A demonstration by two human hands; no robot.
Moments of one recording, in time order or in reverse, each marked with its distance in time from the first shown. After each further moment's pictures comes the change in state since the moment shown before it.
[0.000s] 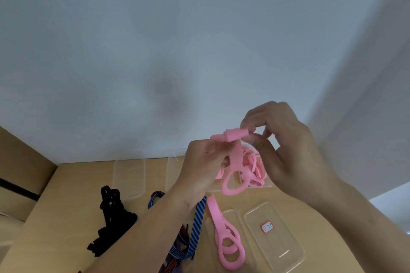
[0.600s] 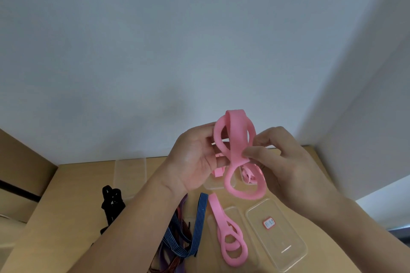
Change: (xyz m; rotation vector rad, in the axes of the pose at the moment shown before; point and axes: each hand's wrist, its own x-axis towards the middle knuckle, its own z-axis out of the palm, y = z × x) left_hand 0.004 0.028 -0.019 -0.390 -0.286 -0.168; right_hand -0.042 0.019 0.011 -0.284 -0.067 -0.176
